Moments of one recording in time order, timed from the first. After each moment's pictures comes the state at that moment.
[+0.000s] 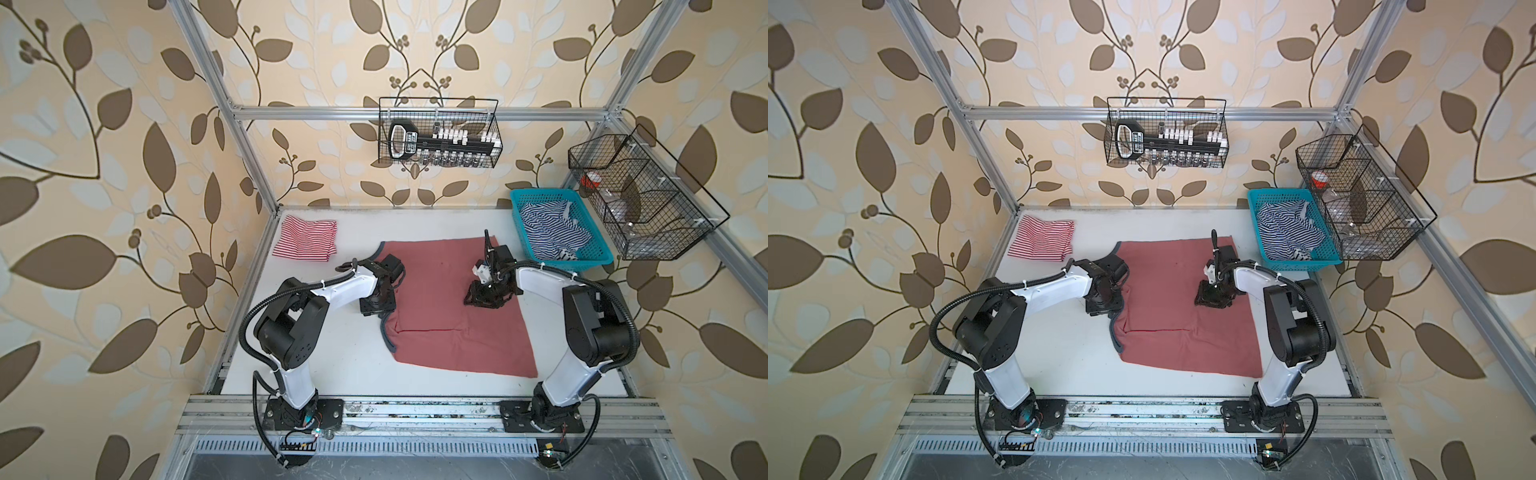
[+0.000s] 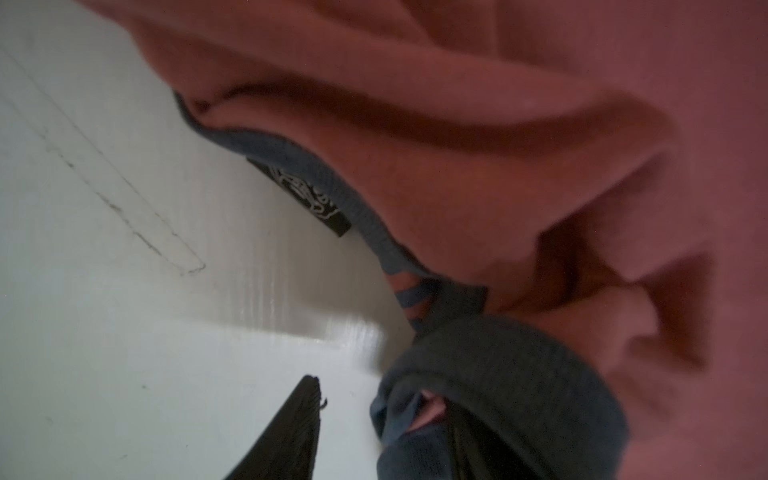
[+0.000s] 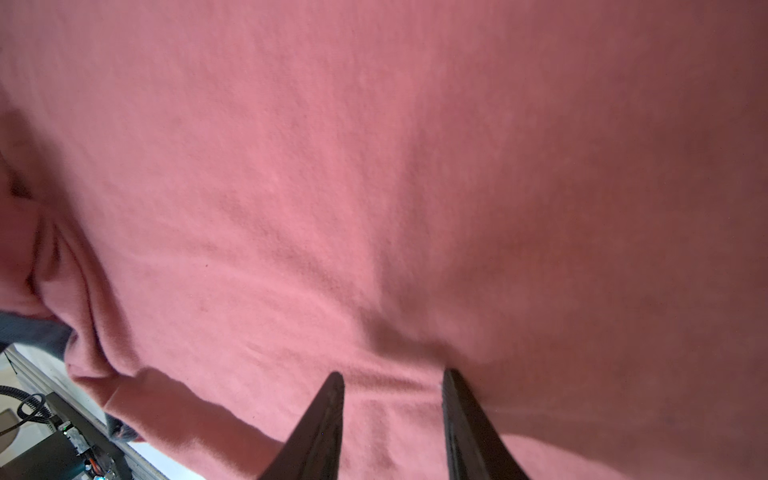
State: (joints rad) left arm -0.60 1.78 1.15 -0.80 -0.07 -0.79; right arm 0.17 1.74 1.00 -0.59 -0.34 0.26
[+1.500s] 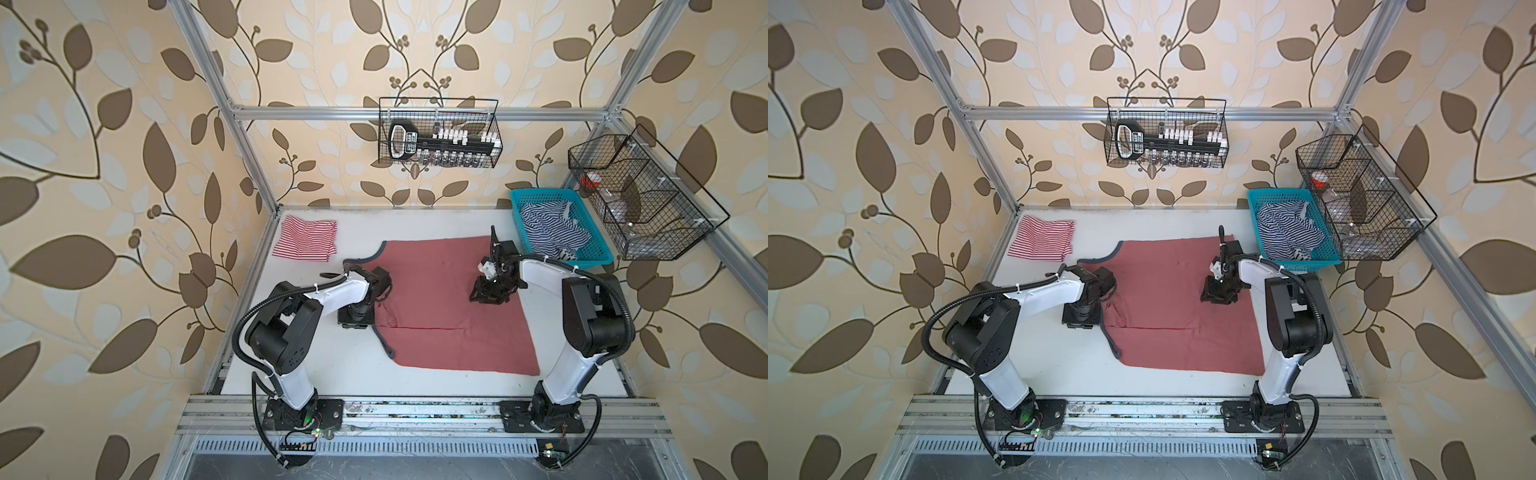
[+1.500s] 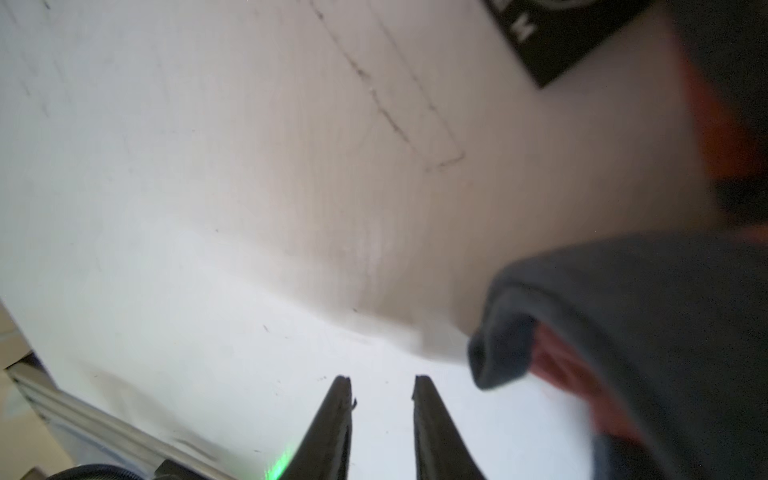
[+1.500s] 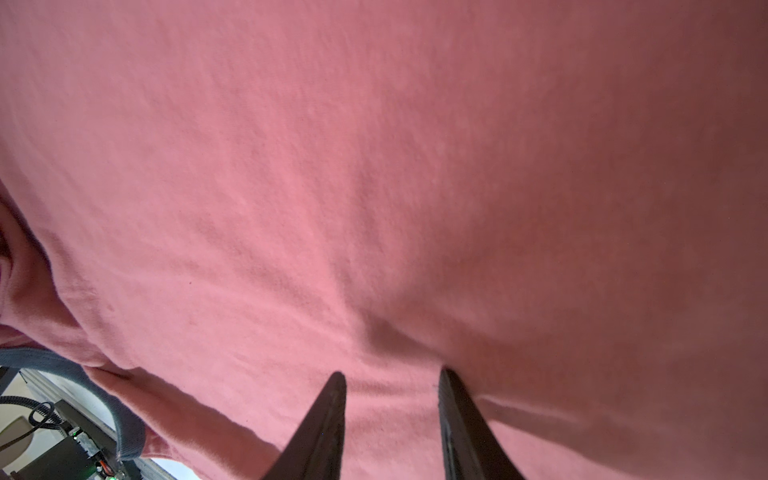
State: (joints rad) left arm -0.55 1.68 1.04 -0.99 -0.21 -0.70; right arm 0.10 1.81 1.08 -0.68 -0.34 0.21
